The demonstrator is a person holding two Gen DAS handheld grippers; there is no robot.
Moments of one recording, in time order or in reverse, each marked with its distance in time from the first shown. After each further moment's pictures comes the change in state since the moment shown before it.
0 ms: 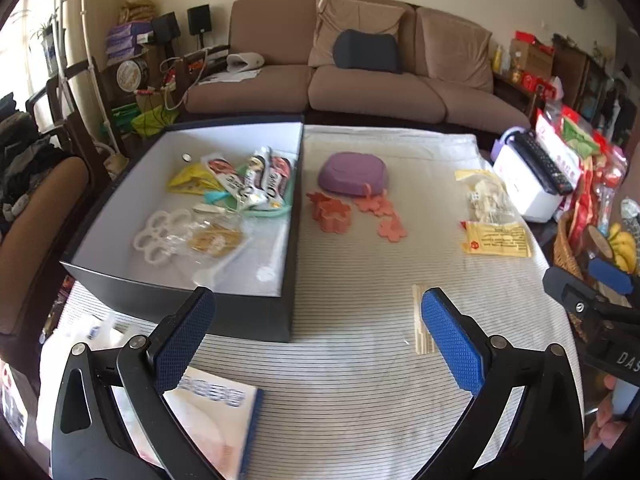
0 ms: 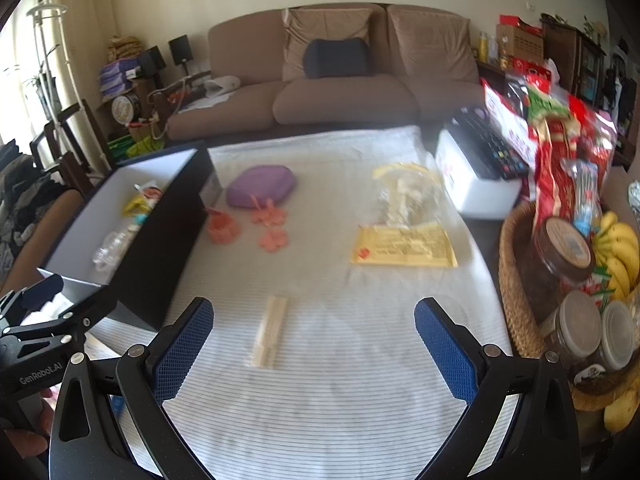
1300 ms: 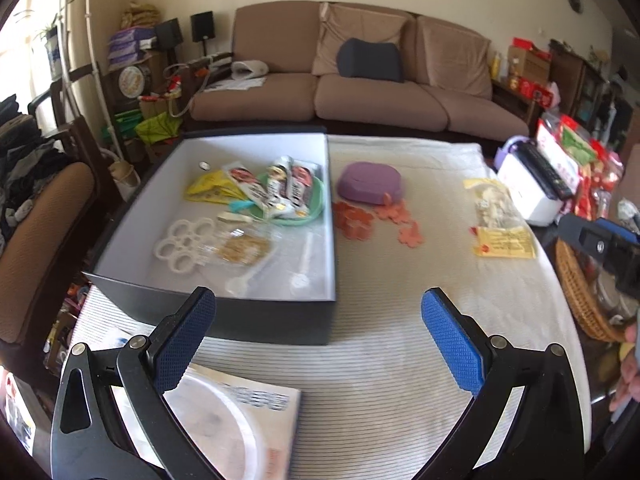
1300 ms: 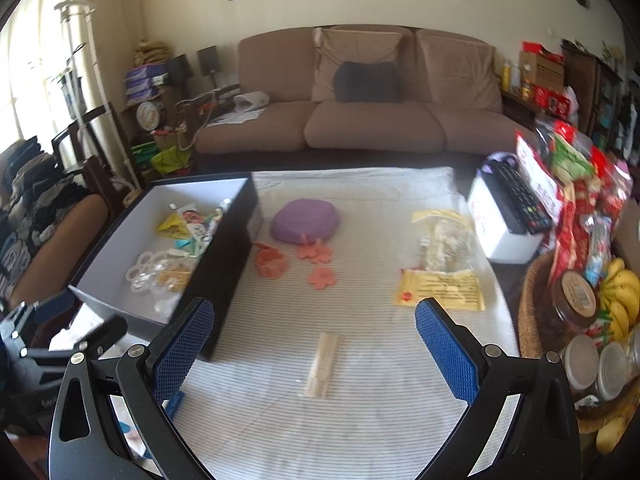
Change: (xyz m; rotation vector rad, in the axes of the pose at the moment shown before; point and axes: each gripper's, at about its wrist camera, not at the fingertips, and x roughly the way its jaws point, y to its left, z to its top) left arm -0.004 0.022 -0.003 0.021 -0.008 -0.029; right arm -0.010 0.021 0.026 -0.003 -0.049 0.032
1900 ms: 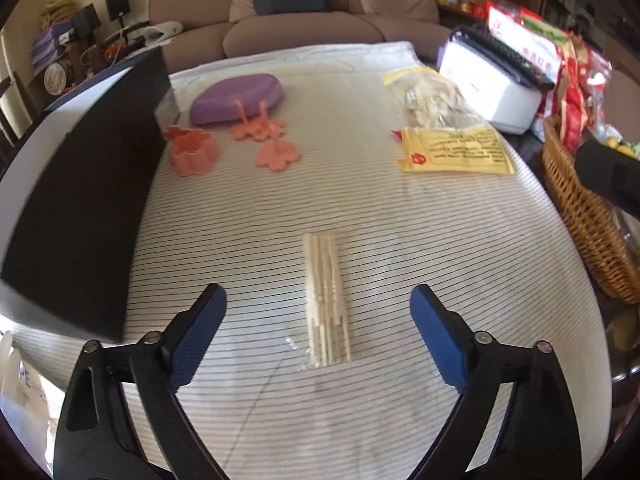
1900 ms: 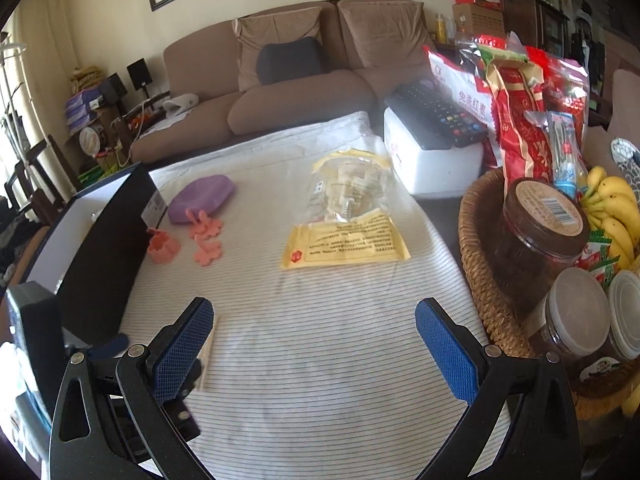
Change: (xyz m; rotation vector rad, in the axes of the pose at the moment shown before) left arm 0.144 -0.157 -0.048 0.167 0.178 -0.088; right arm 0.053 -0.117 -0.055 0.166 0.045 -0.084
